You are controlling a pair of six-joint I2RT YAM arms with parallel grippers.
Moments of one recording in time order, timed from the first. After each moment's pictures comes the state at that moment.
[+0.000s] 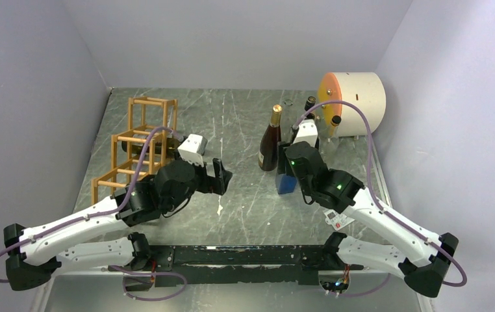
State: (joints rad) left arm -1.12 0.90 0.89 -0.38 -0.53 -0.57; right arm 0.87 0.96 0.98 -0.59 0.66 0.34
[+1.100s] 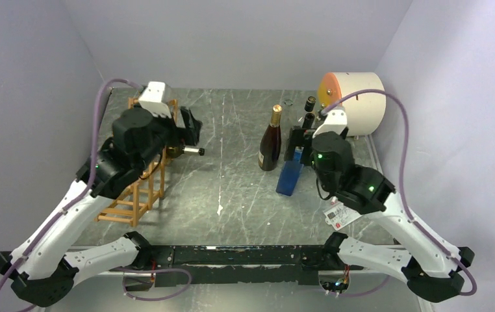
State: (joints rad) left arm -0.71 0.99 1.26 -0.54 -0.34 -0.32; right arm 0.86 0.90 1.17 -0.69 0.70 0.39
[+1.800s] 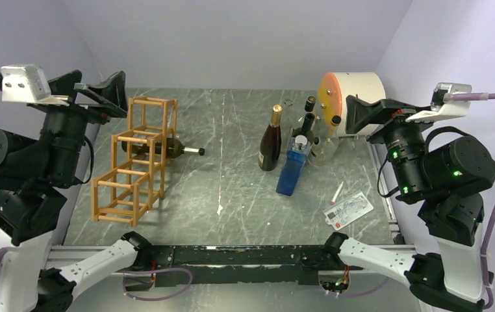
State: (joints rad) left arm -0.58 0.88 1.68 -0.41 -0.43 -0.03; right arm 0.86 0.87 1.76 -0.67 0.73 0.05
